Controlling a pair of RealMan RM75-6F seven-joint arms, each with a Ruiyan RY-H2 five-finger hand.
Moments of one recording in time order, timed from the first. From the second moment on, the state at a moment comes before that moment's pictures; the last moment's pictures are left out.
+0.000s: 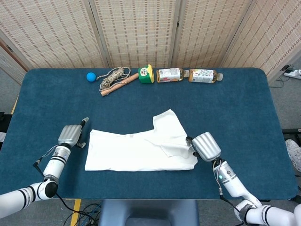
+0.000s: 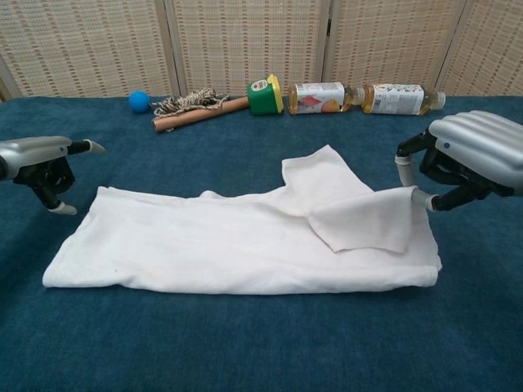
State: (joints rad) left arm -0.73 -1.49 -0.12 -1.27 0.83 0.84 0.29; right arm 0.49 -1.57 0.08 -1.25 -1.61 1.24 -0.11
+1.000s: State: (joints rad) left arm -0.62 -1.46 -0.18 -1.34 0.92 1.03 0.25; right arm 0.58 -1.67 0.14 -1.08 -1.61 1.28 -0.03
